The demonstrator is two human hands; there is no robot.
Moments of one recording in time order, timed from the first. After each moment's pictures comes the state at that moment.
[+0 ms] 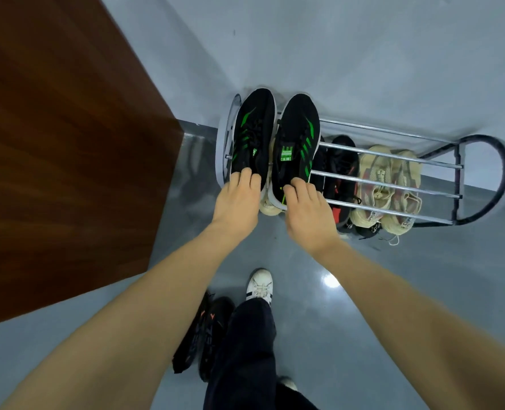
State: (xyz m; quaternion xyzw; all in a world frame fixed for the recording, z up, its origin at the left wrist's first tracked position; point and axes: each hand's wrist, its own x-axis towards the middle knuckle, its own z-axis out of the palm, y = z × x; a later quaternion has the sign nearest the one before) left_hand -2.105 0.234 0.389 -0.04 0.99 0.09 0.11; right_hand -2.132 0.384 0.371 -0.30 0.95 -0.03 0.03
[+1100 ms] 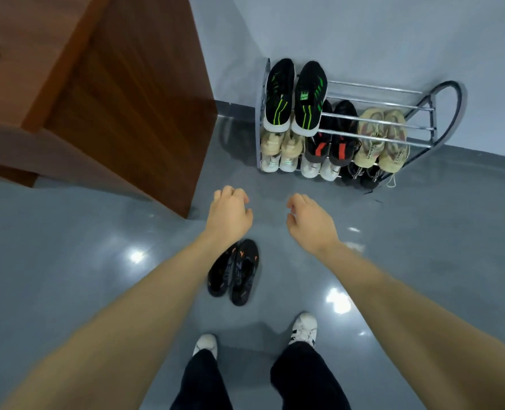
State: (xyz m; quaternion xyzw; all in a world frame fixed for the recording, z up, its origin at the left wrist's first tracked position) left_hand -1.790 0.241 0.502 -0.16 0.95 0.23 0.14; right_hand -1.832 0.410 0.486 -0.20 0.95 -0.18 0.18
